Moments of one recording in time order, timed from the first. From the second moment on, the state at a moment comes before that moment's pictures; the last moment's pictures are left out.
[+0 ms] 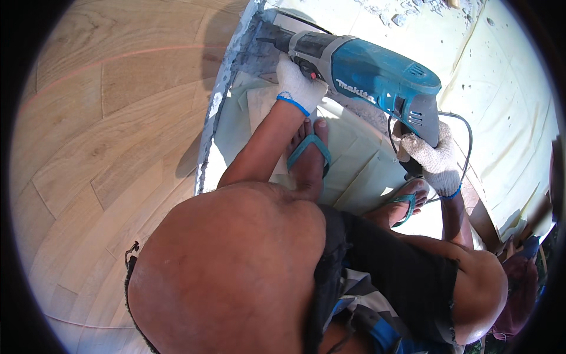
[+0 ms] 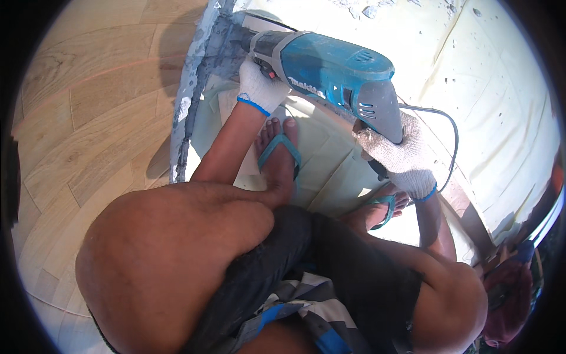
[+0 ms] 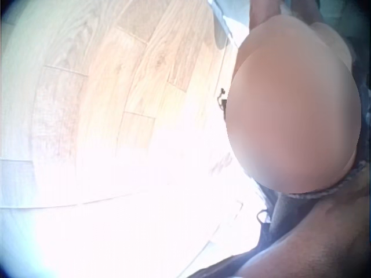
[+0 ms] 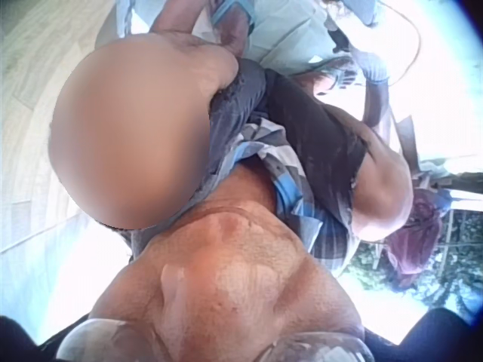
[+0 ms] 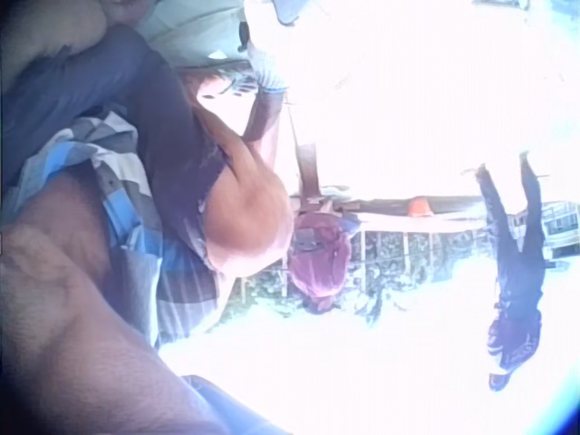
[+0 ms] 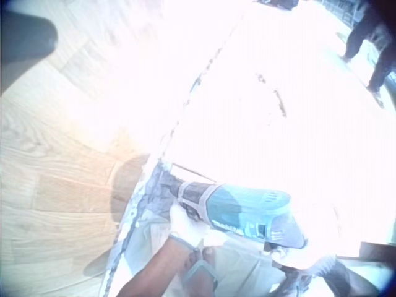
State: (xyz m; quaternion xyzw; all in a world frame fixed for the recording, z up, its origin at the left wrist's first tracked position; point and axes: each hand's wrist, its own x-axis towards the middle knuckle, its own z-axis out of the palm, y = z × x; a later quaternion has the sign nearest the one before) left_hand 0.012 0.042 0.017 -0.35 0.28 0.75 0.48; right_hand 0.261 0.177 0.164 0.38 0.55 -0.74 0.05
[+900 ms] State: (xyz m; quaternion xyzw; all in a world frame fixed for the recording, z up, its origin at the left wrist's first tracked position) left_hand 0.026 0.039 0.032 -0.26 0.36 0.74 0.50; right_hand 0.292 0.164 0.152 0.40 0.56 -0.72 0.05
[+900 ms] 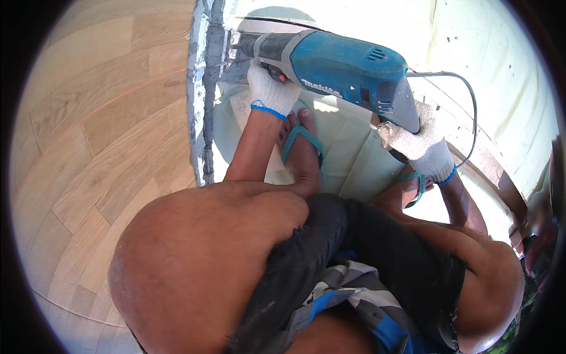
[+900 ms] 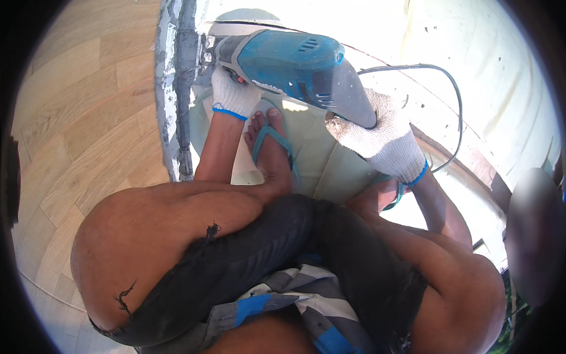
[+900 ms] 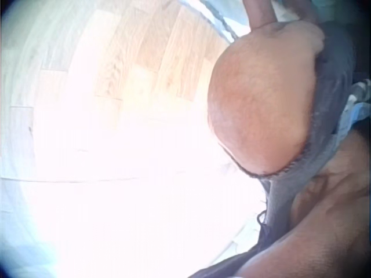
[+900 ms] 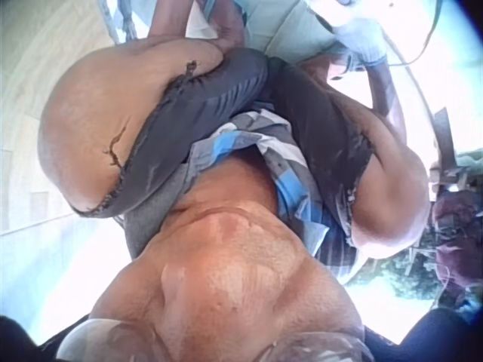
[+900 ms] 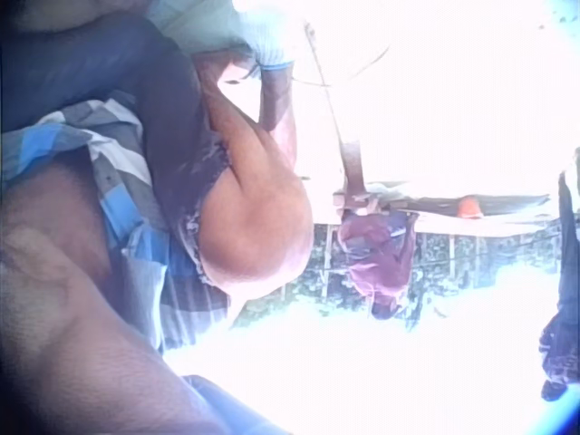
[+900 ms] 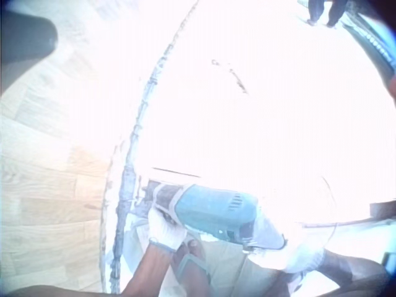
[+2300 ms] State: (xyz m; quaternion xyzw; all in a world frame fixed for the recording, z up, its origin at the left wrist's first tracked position) left_hand -0.014 -0.023 0.005 -0.07 0.26 0.76 0.60; right_hand 0.241 0.141 0.174 0.22 0.72 -0.65 -0.10
